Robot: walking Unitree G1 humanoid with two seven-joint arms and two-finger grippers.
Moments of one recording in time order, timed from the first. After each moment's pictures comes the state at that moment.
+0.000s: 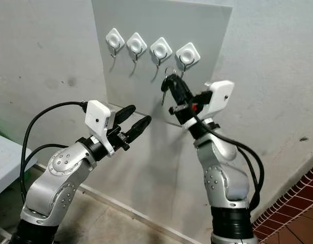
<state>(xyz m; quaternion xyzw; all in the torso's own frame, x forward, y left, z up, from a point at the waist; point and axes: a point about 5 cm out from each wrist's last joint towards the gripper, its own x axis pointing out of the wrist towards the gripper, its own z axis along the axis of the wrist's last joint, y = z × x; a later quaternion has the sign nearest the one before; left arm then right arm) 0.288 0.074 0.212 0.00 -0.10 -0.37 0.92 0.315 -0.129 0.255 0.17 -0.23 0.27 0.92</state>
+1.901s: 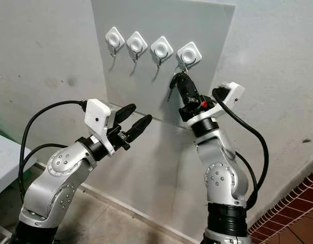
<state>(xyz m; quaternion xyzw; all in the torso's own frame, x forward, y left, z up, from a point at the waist) 0.285 0.073 0.216 -0.01 -0.10 -0.36 0.93 0.322 -0.134 0.241 0.34 -0.18 0.25 0.89</state>
